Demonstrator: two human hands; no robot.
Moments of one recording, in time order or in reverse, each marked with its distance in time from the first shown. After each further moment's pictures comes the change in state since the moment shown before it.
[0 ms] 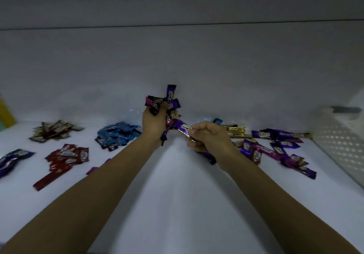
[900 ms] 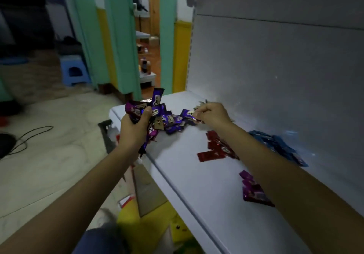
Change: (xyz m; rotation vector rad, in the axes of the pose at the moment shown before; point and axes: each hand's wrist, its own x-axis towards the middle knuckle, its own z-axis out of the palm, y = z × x) left_hand -0.080 0.043 -0.377 0.210 0.806 0.119; right_hand 0.080 0.016 0.385 -0.529 -0.599 -0.315
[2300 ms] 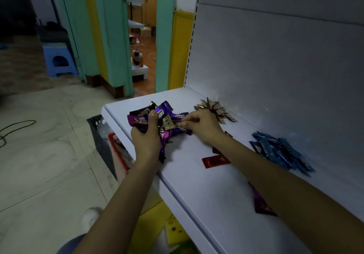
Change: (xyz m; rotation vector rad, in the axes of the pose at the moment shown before) left_hand 0.002 -0.032 0.038 -0.329 0.166 -0.133; right_hand 0.001 0.010 0.035 -0.175 -0.132 -0.169
